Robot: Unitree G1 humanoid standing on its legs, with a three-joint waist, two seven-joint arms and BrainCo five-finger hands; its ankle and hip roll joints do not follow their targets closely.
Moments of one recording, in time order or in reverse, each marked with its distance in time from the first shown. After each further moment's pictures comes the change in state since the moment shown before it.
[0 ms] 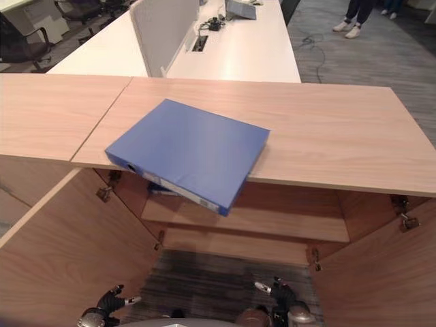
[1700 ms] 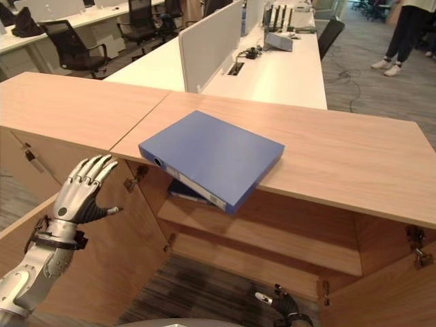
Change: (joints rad) left arm 0.016 0.506 0.083 -1.133 0.896 -0.096 0.418; right arm 0.119 0.003 0.059 -0.079 0.008 -0.069 -0.019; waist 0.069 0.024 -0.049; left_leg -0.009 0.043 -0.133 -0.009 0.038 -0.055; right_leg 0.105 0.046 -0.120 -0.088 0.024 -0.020
